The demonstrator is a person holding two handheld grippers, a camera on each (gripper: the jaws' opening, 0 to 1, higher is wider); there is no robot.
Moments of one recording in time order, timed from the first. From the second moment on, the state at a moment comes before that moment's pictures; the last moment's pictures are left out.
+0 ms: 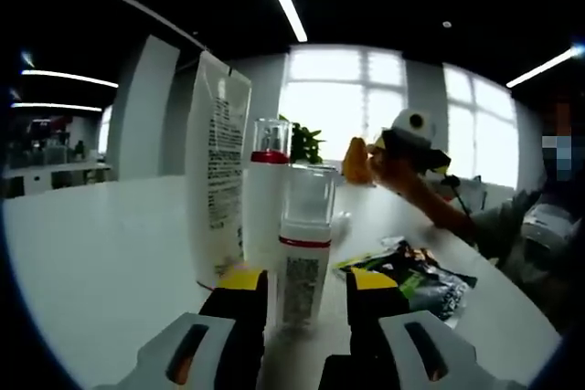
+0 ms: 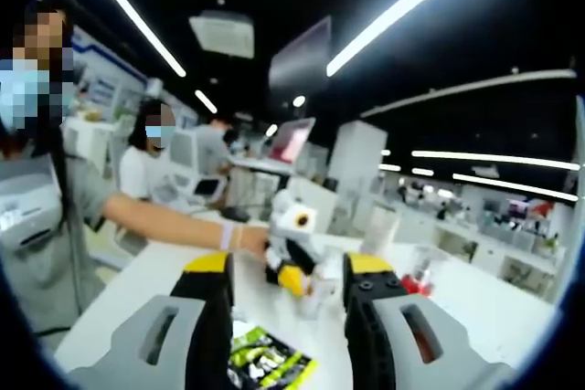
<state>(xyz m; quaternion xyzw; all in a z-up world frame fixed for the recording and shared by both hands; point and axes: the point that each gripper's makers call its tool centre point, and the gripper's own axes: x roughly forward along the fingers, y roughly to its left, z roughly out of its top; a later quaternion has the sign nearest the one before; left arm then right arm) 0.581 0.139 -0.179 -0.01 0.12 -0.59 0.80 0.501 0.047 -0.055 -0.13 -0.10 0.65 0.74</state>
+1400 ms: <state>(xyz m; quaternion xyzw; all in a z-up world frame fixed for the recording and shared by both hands) 0.591 0.157 -0.211 0.05 0.19 -0.55 0.81 0.502 0.041 -0.049 -0.13 -0.12 0.64 0.75</state>
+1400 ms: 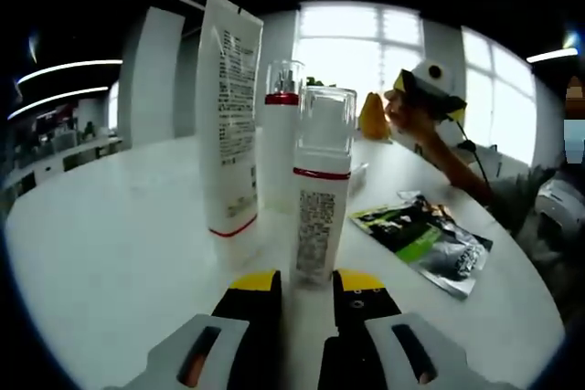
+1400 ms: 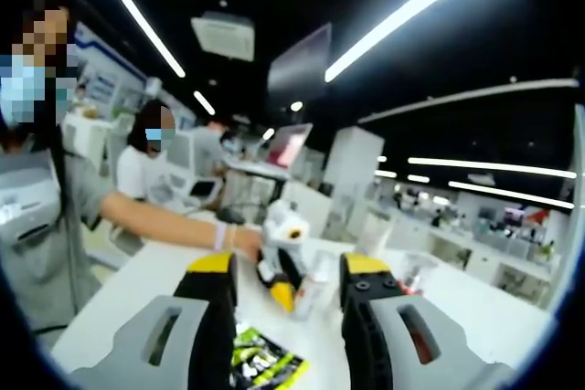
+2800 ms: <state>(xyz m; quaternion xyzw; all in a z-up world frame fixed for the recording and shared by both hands) 0.590 0.195 -0.141 -0.03 0.11 -0.46 0.88 0.590 -0.081 -0.151 -0.15 0.15 0.51 0.83</state>
